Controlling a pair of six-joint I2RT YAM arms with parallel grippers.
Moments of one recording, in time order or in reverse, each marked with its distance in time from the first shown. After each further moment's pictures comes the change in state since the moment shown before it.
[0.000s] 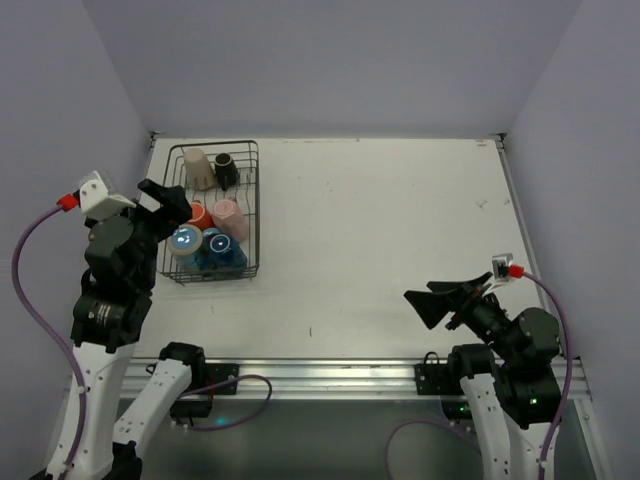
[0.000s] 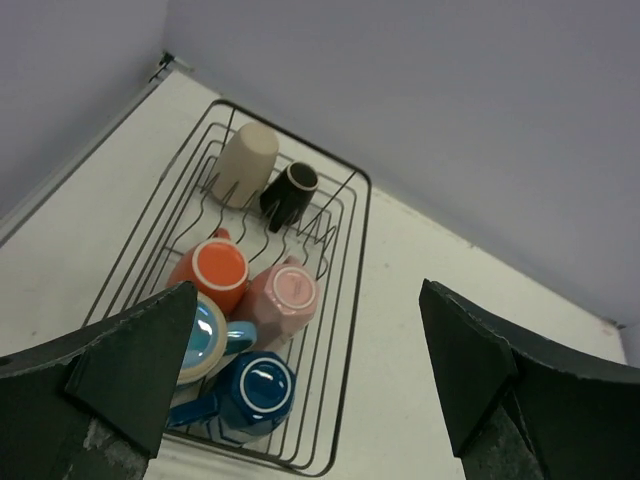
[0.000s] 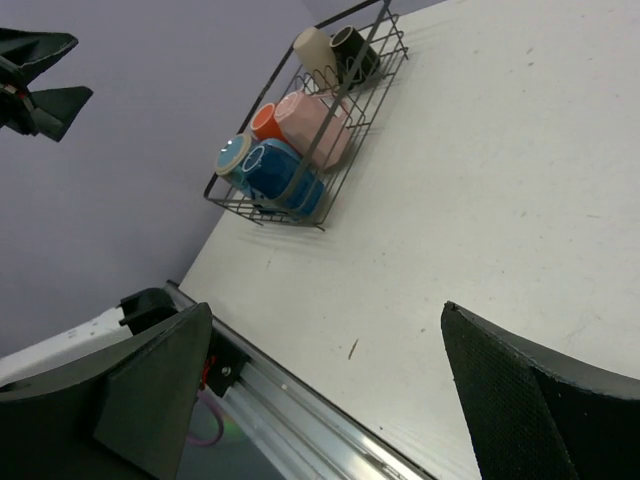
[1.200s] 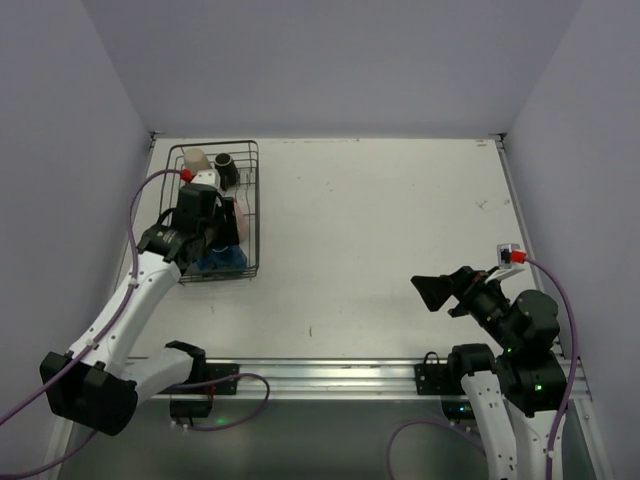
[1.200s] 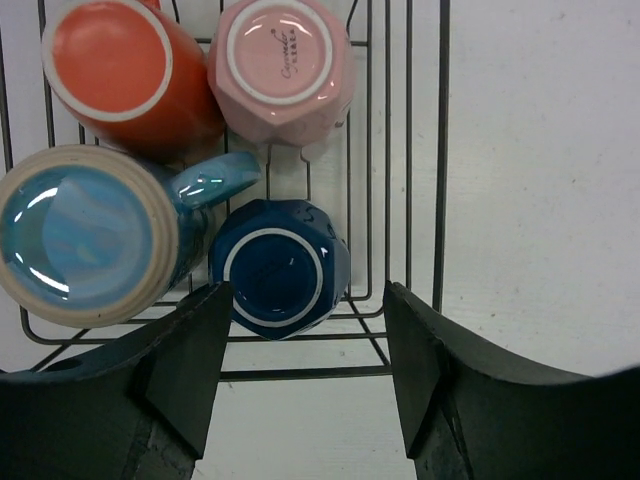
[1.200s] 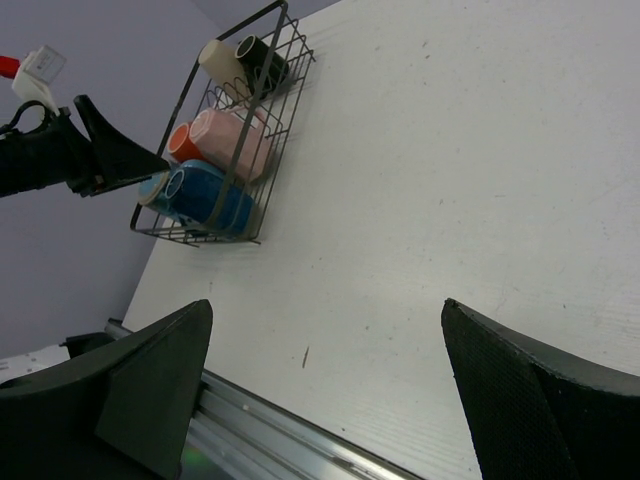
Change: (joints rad) left arm -0.120 0.471 -0.051 -0.183 0.183 0.196; right arm 0.000 0.137 0.080 -0.097 0.180 -0.063
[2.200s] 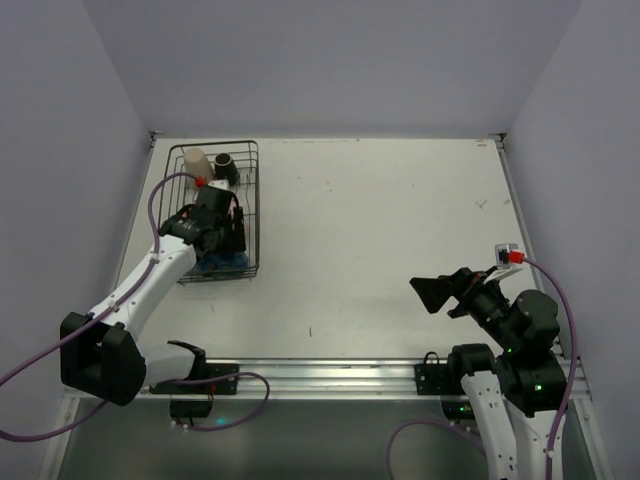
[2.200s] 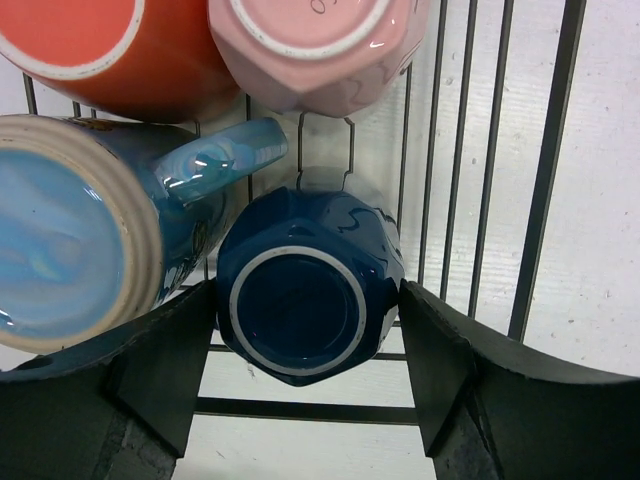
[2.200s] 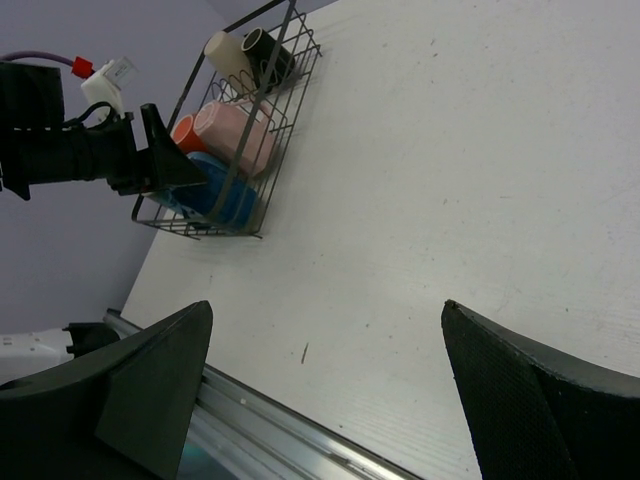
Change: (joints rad) left arm -0.015 0.172 -0.035 -0.009 -0.069 0.000; right arm 0.000 0.000 0.000 0.000 -0.021 -0.021
